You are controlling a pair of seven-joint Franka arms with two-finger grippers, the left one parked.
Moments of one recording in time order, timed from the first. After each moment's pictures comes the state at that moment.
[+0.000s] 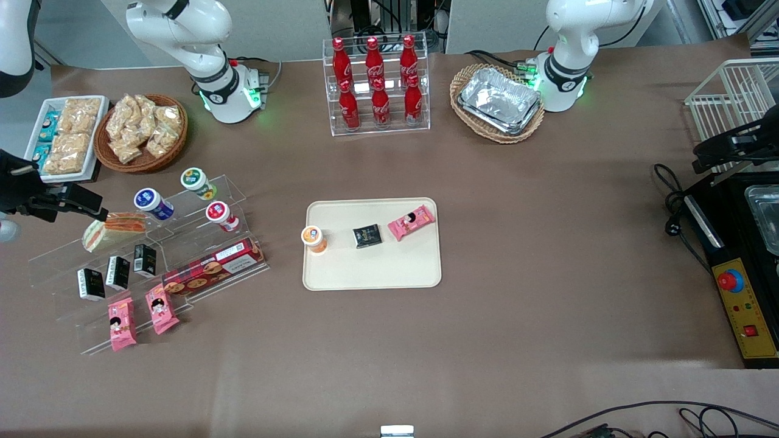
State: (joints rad) arm -0.06 0.09 0.03 -1.46 0.03 1.56 0.02
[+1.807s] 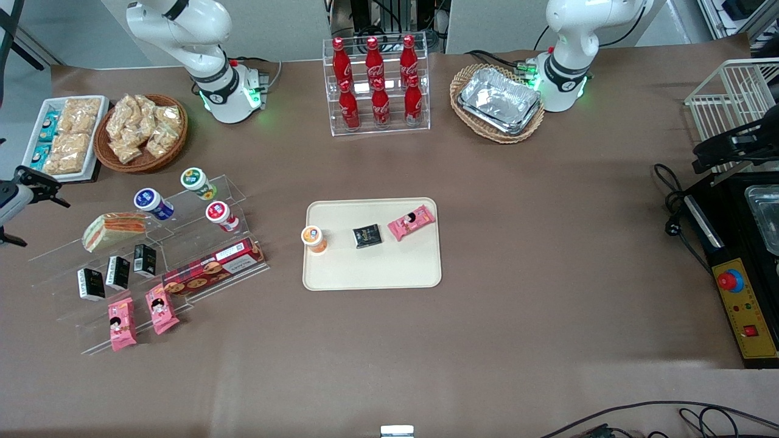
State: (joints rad) arm -0.10 0.11 -0.09 -1.54 -0.01 1.63 -1.15
